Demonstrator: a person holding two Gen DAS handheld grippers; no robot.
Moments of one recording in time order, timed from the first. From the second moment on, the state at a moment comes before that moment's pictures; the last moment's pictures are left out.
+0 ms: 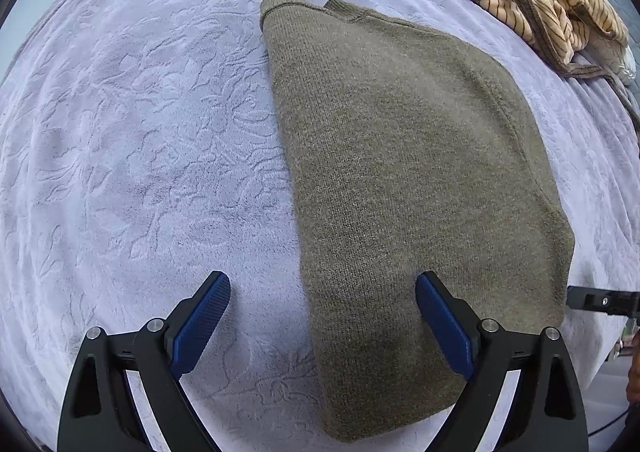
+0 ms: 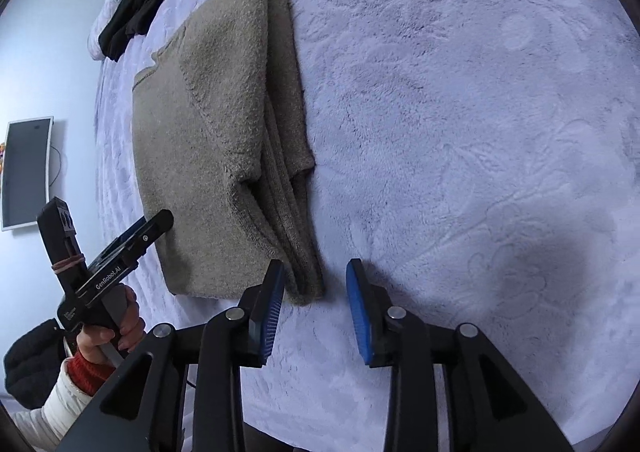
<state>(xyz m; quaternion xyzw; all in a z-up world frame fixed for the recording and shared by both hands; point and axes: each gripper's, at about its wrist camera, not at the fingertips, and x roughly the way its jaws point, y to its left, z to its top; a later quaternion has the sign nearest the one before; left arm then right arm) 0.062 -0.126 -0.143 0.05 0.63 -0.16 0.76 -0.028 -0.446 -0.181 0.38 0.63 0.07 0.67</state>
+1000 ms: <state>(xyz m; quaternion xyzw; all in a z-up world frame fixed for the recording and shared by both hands) 0.095 -0.107 -0.135 -0.08 0.64 -0.23 0.73 0.053 -0.462 -0.167 0.37 0.60 0.12 0.70</state>
